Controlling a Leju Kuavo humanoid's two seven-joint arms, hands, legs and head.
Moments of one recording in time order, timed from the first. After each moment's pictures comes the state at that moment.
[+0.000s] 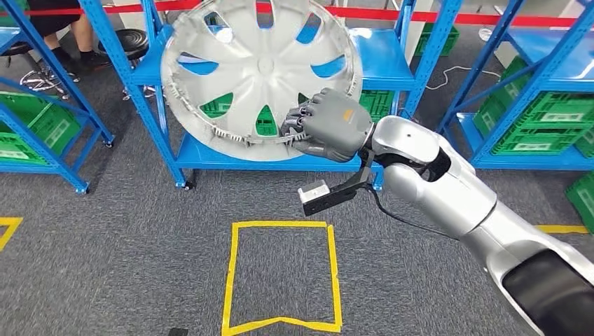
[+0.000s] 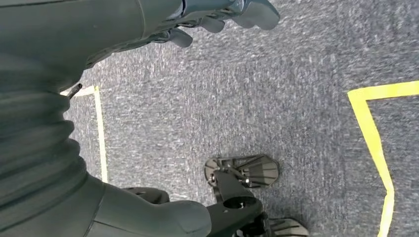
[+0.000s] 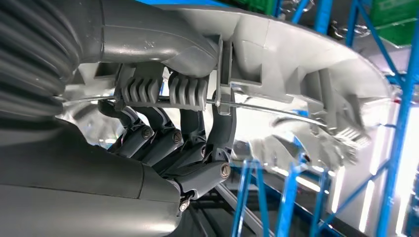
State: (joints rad) left arm -0.16 -0.19 0.51 -0.20 -0.70 0.26 -0.16; right arm -0.88 -0.34 0.82 -1.35 0.77 0.09 -0.41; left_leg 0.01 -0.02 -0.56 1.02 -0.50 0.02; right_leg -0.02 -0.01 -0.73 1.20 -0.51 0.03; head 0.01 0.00
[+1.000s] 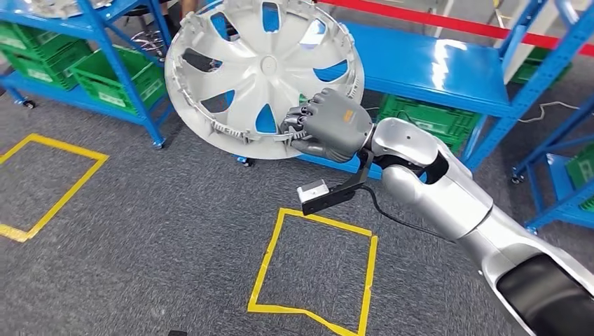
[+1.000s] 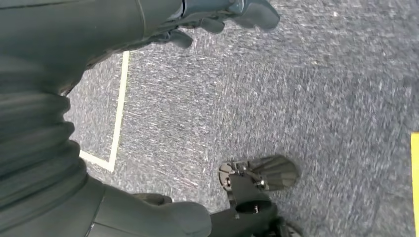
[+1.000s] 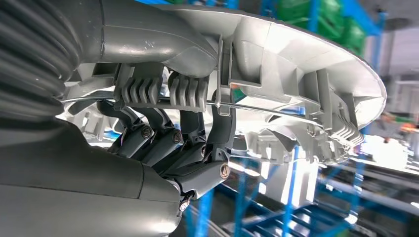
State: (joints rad) left arm -0.16 -0.18 0.51 -0.20 -0.72 0.26 -0.15; right arm -0.84 -0.33 0.77 -1.37 0.79 0.09 -0.43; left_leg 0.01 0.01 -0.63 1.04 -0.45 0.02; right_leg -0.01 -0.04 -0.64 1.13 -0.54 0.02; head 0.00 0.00
